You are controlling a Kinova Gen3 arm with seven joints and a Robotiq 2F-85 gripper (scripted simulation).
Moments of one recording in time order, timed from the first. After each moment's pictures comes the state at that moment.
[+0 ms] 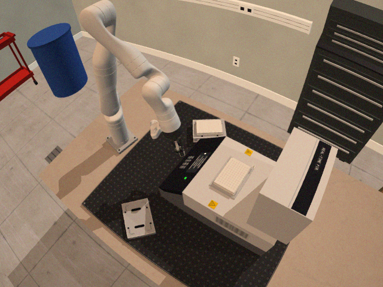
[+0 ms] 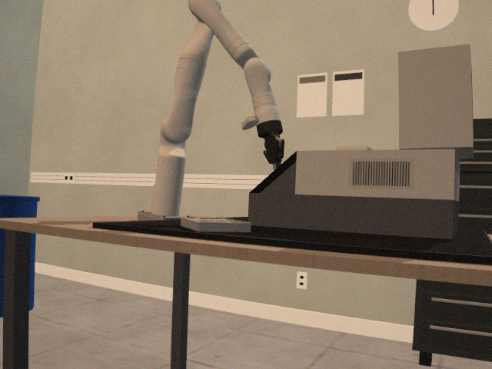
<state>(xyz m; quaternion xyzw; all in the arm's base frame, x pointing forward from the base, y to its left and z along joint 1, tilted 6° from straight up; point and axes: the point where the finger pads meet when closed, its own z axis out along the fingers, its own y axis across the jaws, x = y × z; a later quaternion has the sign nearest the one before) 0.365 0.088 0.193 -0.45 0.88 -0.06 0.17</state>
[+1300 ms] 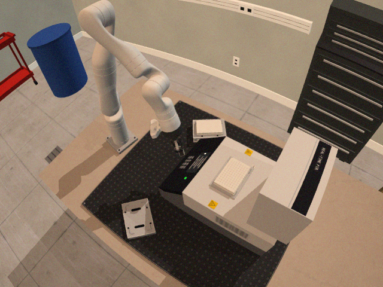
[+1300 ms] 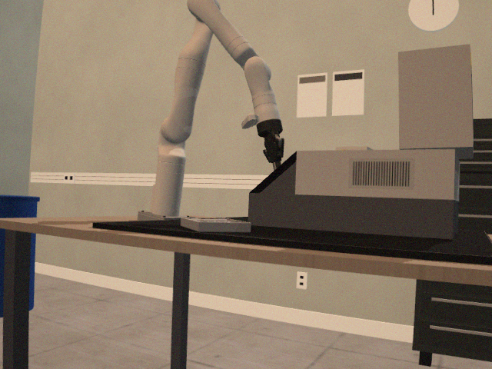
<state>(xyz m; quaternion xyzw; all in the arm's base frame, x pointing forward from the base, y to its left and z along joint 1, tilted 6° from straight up) 0.364 0.087 0.195 -0.45 0.88 -0.06 0.17</state>
